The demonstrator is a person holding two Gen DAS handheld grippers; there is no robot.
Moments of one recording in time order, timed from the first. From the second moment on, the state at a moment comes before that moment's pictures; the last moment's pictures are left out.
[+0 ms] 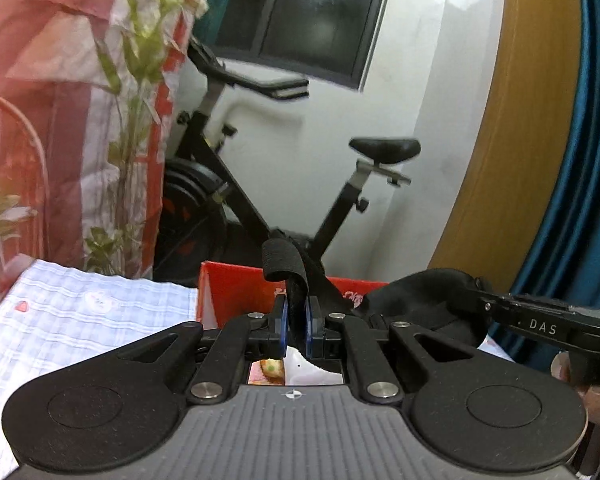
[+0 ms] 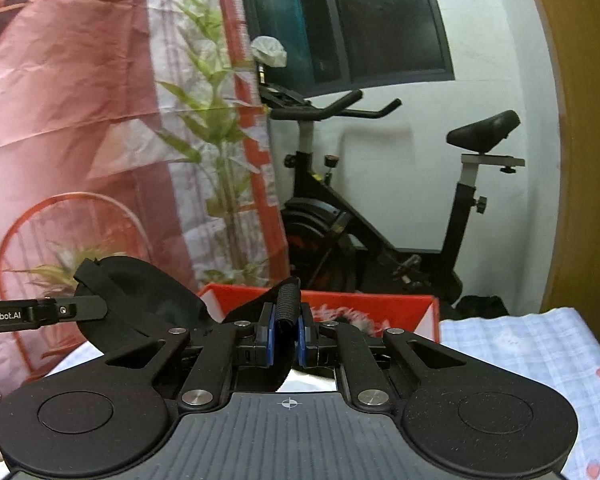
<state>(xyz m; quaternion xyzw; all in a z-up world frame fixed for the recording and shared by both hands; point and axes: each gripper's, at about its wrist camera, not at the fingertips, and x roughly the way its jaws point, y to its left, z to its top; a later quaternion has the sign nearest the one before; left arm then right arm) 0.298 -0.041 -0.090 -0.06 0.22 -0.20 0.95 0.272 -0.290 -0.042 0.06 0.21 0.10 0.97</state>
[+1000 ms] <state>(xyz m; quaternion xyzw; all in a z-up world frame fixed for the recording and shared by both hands) 0.363 -0.079 -0.139 0.04 0.35 -0.20 0.91 0.343 -0.289 -0.122 0.02 0.34 0.05 0.94</state>
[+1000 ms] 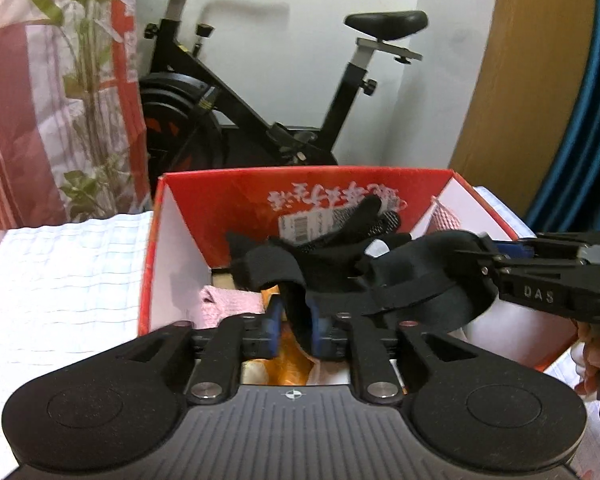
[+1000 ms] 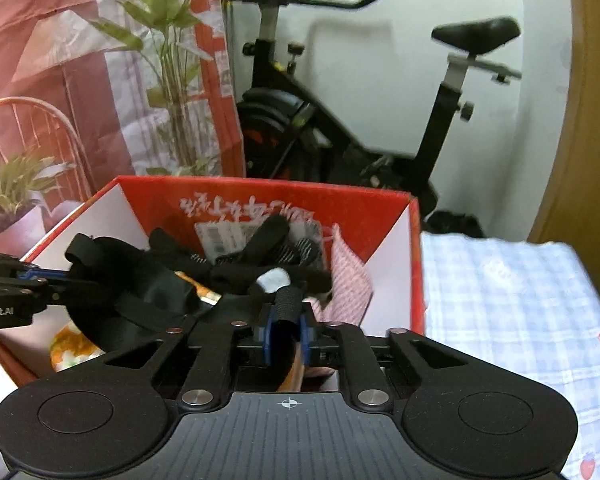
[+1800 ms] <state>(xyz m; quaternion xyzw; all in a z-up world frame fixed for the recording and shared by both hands) 0.256 -0.055 -0.107 0.05 0.28 -0.15 0.95 0.229 -0.298 -0.088 0.07 0.24 0.11 0.96</state>
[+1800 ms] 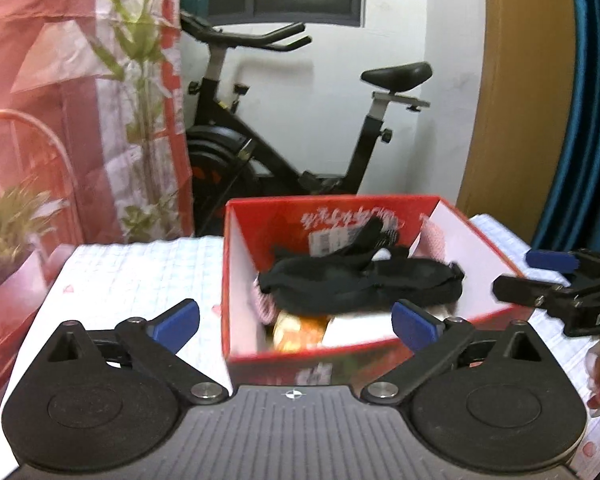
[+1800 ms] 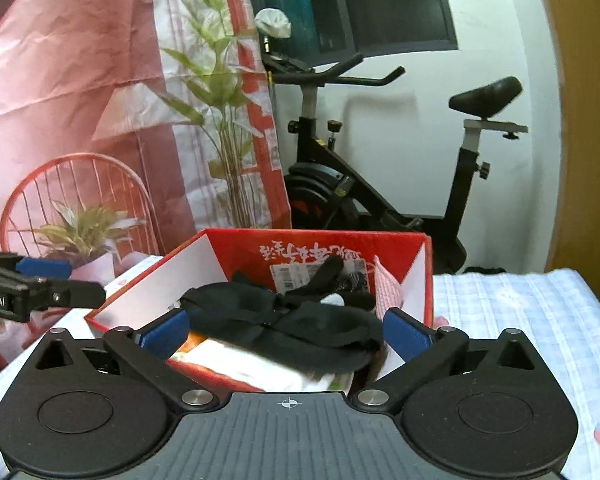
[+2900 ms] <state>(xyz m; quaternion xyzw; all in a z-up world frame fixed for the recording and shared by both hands) 0.236 -0.029 -0.209 0.00 0.41 -0.17 0.90 0.172 -0.316 -0.182 0.11 0.36 0.05 0.93</state>
